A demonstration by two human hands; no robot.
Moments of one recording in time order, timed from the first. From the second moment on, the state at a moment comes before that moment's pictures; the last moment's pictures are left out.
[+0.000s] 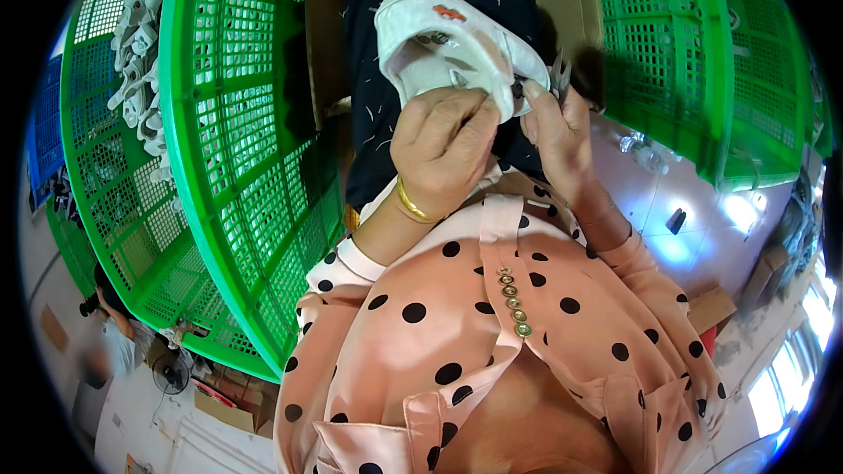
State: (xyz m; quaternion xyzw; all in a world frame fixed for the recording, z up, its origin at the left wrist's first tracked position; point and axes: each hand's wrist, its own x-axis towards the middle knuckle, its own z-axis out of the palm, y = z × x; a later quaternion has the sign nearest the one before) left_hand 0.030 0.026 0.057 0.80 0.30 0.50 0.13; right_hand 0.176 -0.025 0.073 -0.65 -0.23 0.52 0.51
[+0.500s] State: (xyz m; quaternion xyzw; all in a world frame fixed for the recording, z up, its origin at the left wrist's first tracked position) left_hand 0.021 0.018 0.040 0.82 0.32 0.45 0.14; right_hand 0.176 -0.014 0.075 -0.69 -0.45 0.41 0.40
